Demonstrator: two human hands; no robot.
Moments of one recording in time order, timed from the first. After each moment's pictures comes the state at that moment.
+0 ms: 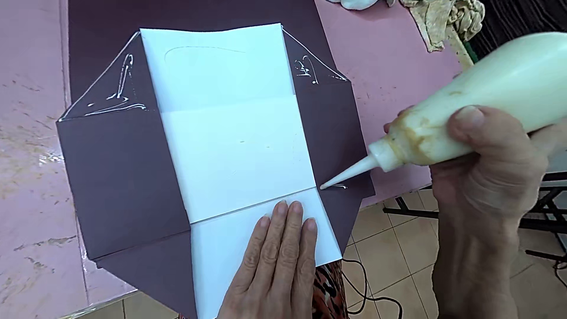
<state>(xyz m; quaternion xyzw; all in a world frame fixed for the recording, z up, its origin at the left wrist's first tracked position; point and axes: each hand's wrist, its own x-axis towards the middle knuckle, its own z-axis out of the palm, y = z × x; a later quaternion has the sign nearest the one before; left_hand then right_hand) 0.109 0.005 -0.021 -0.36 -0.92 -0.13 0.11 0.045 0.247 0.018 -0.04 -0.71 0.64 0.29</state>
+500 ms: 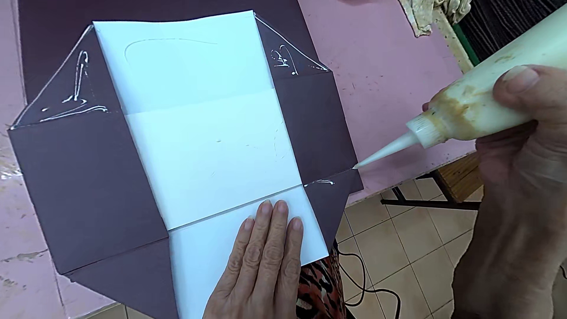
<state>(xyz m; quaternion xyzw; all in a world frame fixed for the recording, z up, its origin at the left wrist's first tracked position) 0.109 0.002 -0.021 -0.38 -0.91 -0.13 0.09 0.048 0.299 0.035 -0.09 -0.77 0.56 0.30</state>
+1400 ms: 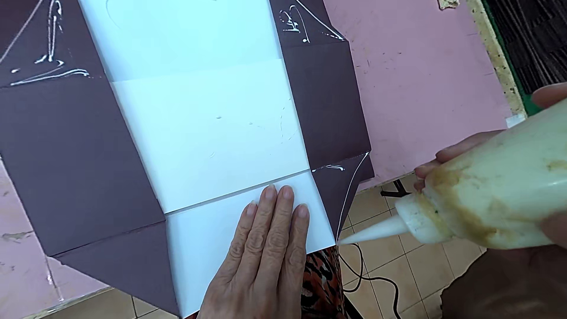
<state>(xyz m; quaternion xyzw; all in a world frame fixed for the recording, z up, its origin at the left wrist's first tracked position) 0.110 0.001 -0.021 -0.37 -0.91 -0.16 0.09 0.118 0.283 0.010 0.05 -0.75 0.63 0.21</state>
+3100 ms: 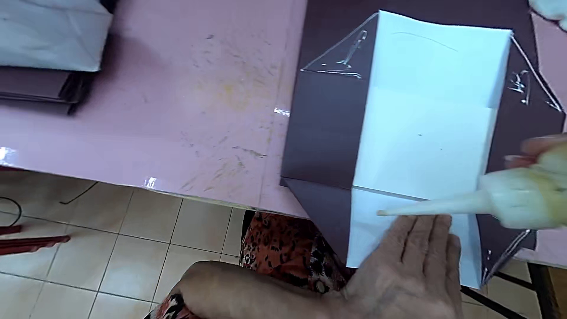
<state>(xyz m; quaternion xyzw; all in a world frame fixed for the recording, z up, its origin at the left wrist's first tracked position) 0.111 0.020 -0.031 -0.31 -0.91 -0.19 0.17 0.038 0.217 0.003 0.08 -0.74 0.67 0.00</state>
